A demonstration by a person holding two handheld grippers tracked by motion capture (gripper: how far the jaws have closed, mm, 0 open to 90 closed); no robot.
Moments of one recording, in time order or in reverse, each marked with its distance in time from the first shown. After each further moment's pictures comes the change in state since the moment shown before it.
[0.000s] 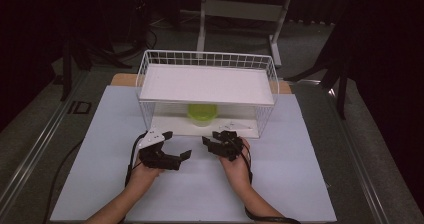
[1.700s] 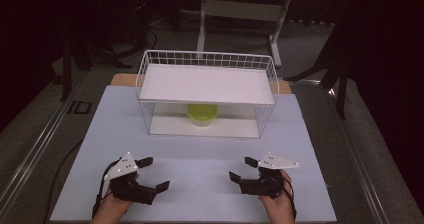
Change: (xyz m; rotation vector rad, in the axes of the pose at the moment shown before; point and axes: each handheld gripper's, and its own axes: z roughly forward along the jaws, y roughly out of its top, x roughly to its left) left arm -0.022 -0.039 -0.083 0.057 -0.076 -0.013; right arm -0.004 -0.058 -0.129 -0.032 0.086 -0.095
